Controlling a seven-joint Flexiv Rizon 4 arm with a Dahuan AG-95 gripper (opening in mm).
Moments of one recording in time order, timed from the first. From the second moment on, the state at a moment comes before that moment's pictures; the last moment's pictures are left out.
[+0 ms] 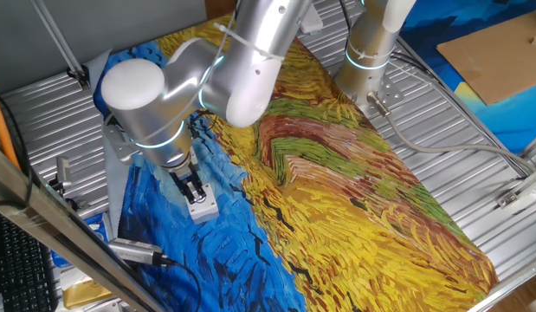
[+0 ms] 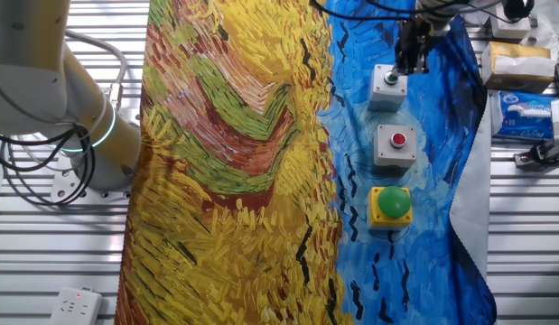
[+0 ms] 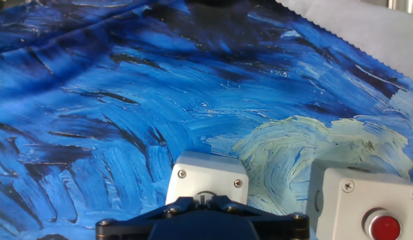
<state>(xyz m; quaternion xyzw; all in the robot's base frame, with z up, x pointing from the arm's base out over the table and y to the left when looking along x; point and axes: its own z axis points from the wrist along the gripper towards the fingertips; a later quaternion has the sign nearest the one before) 0.599 0.151 0.095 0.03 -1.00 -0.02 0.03</state>
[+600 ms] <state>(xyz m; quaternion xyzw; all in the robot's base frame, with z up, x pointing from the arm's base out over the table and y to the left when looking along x) 0.595 0.151 0.094 0.03 -1.00 -0.02 0.03</state>
